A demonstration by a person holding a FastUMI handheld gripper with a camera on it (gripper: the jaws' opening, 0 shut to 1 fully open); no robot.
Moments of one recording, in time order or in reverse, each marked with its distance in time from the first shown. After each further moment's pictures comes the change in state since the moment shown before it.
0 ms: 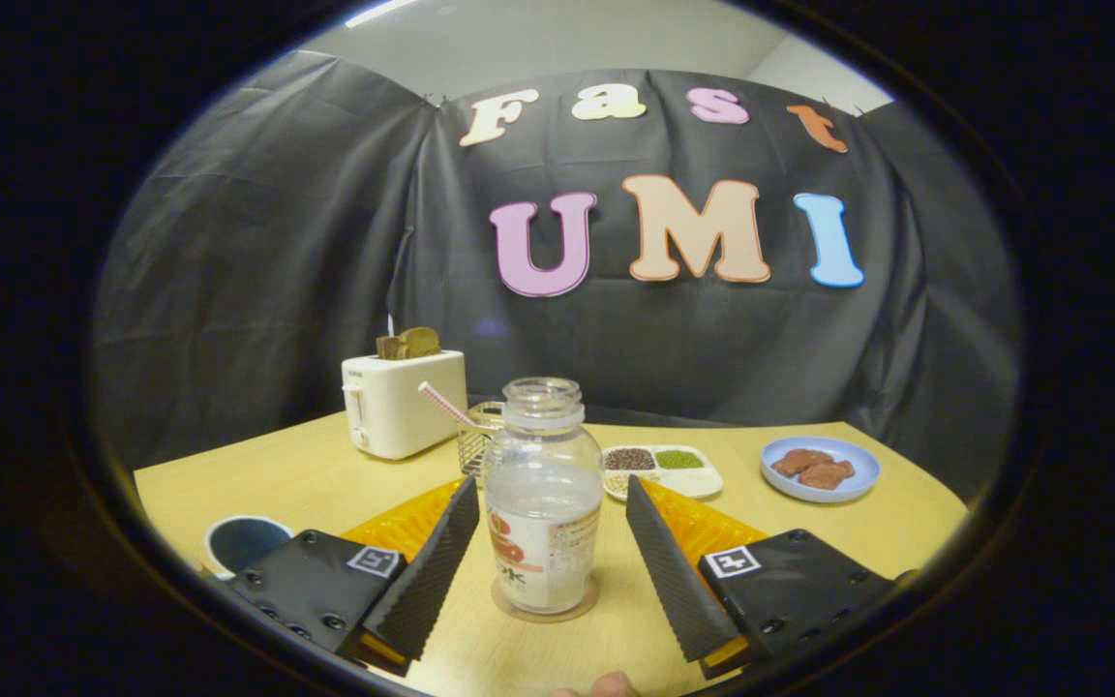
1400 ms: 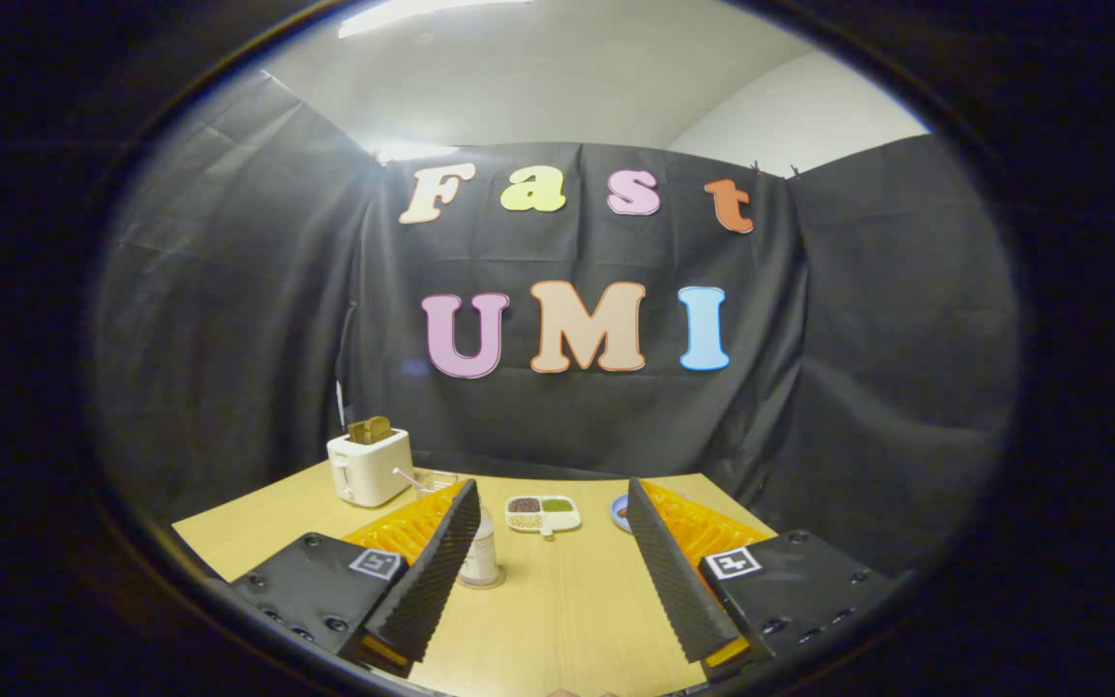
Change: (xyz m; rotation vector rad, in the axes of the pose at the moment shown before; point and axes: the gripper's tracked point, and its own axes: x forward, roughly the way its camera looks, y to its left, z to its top) arm -0.220 -0.062 0.172 -0.024 -0.092 -0.264
